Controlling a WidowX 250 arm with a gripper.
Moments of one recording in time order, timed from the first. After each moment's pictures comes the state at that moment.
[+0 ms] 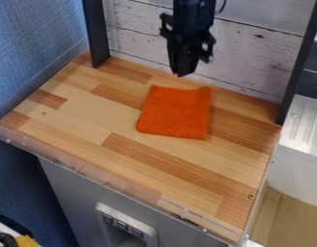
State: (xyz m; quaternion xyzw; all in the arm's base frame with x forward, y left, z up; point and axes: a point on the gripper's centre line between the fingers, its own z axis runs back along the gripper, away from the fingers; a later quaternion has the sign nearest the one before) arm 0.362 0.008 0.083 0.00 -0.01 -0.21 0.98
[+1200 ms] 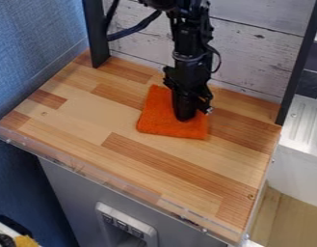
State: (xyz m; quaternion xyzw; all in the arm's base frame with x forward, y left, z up) arm 0.351 0.005 0.008 0.00 0.00 -0.20 0.98
